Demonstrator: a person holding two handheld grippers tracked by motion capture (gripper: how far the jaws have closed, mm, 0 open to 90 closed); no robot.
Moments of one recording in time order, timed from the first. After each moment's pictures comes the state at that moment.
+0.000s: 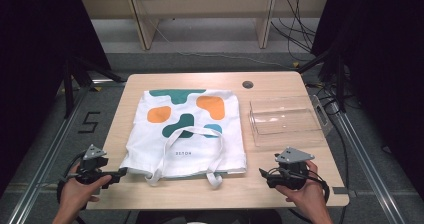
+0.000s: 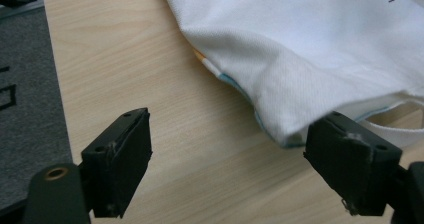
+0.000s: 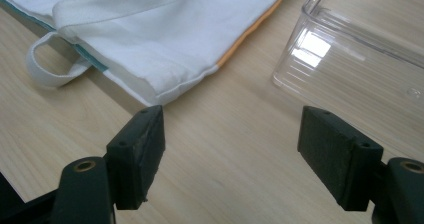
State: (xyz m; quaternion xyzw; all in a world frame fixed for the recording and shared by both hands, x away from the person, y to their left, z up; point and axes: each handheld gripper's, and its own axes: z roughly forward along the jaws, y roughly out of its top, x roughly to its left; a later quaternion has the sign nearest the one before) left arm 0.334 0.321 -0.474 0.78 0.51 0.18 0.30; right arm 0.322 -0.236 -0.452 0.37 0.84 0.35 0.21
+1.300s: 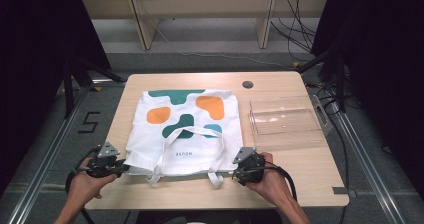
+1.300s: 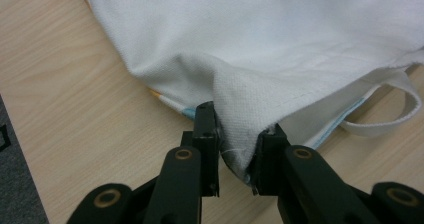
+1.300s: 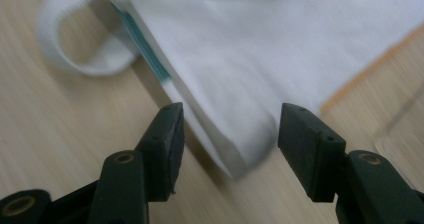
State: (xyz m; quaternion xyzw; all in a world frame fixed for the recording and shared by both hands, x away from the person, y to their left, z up) left arm 0.345 0.298 -0.469 0.84 0.43 0.17 0.28; right arm 0.356 -0.152 -0.477 0.26 0.92 0.21 0.19
